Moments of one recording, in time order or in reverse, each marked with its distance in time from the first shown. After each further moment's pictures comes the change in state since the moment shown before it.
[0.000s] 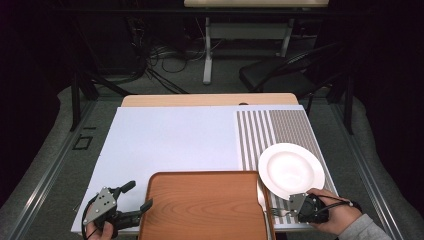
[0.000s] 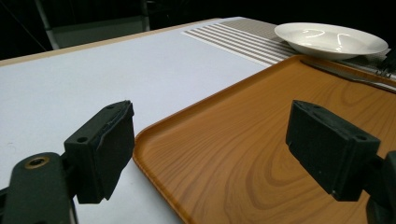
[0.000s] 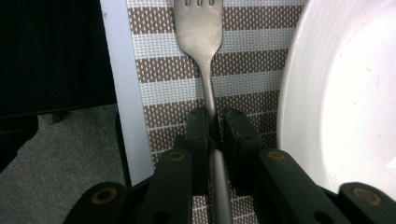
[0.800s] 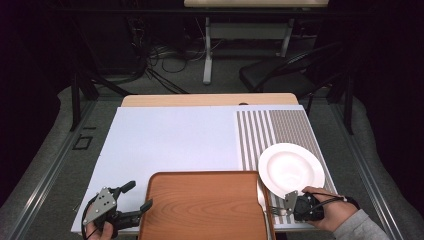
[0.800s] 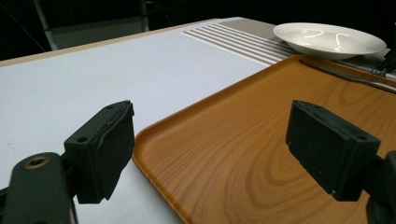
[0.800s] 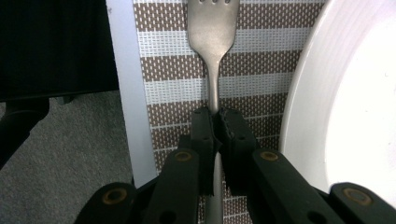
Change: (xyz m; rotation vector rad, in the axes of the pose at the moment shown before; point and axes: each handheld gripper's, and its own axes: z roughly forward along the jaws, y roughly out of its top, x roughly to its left) left arm 0.000 0.000 0.000 0.000 0.000 0.001; right arm -0.004 0.011 0.002 0.077 0.048 -0.034
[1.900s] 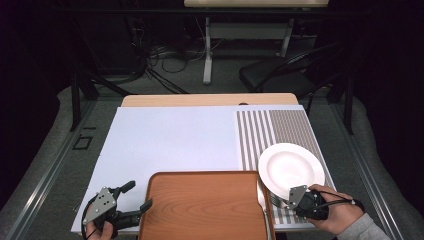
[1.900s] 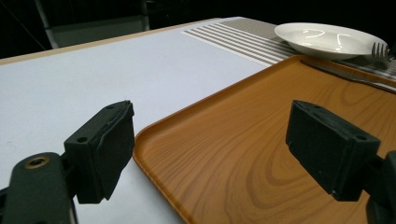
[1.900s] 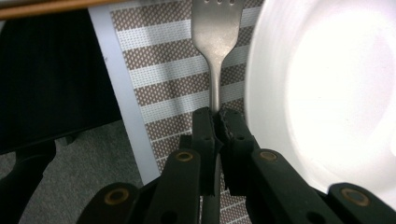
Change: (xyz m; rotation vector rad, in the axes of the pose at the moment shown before) left arm 0.001 0.000 0.000 0.003 -0.002 -0.005; right arm 0.002 0.000 -0.025 -0.090 -0.066 0.185
